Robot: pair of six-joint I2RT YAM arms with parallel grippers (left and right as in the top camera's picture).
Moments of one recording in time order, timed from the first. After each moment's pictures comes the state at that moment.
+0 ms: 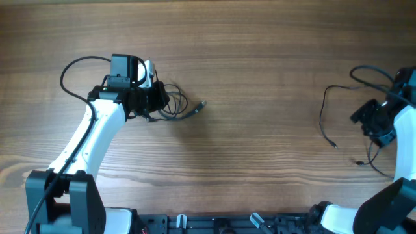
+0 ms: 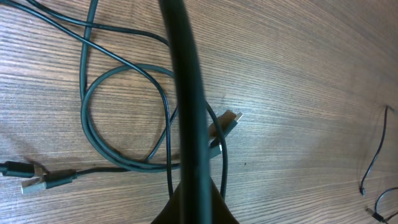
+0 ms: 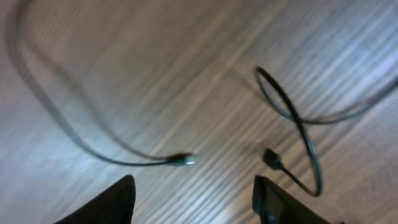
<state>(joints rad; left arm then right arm) -0.10 1.56 1.03 -0.60 0.39 -0.39 -0.47 1.49 1.11 -1.04 0.10 0.41</state>
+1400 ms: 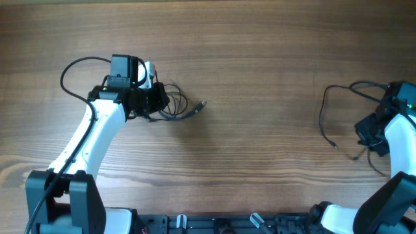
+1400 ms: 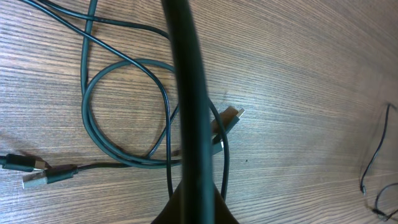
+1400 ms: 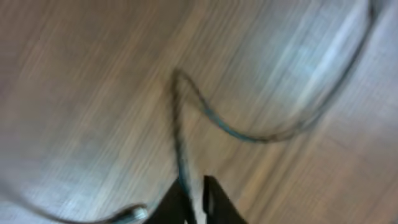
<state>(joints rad) -0.10 1.56 1.03 -0.61 0.39 -0.39 -0.49 1.49 0.95 -0.83 0.25 0.53</state>
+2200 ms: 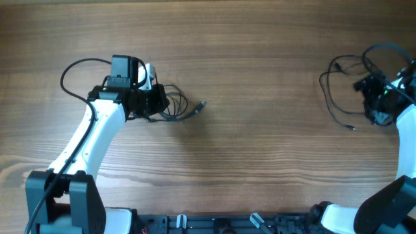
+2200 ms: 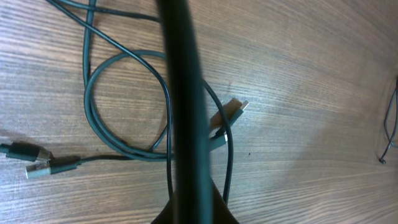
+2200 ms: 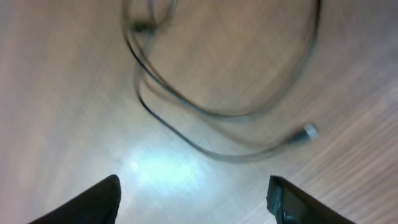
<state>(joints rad) -0.10 1.56 1.03 -0.64 0.39 -0.39 -0.49 1.51 1.13 -0.80 -0.24 0.53</state>
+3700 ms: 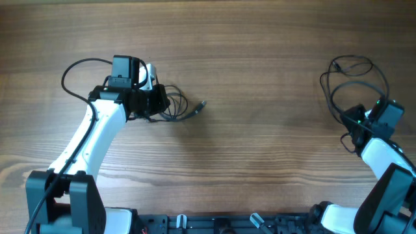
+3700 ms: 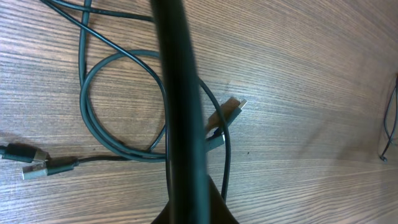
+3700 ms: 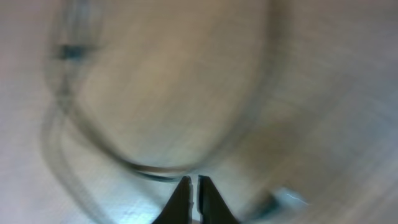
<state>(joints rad) -0.10 1.56 1.03 -0.64 0.39 -0.39 -0.49 1.50 0.56 0.10 -0.15 0.52</state>
